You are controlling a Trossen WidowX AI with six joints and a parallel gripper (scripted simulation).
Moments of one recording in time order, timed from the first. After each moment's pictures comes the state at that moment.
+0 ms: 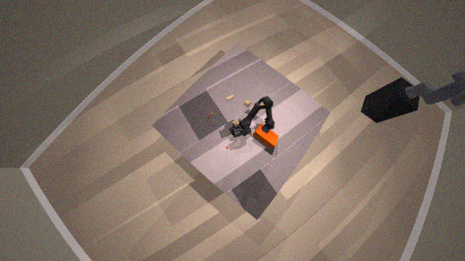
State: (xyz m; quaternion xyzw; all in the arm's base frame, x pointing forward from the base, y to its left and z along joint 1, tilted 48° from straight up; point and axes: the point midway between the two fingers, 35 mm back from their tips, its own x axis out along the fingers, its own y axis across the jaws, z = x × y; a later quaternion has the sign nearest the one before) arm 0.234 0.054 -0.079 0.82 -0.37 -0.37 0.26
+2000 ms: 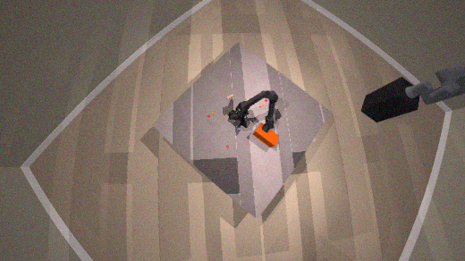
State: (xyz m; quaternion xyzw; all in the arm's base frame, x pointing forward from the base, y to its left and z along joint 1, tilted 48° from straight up) arm 0.247 0.088 -0.027 0.62 -0.66 -0.29 -0.32
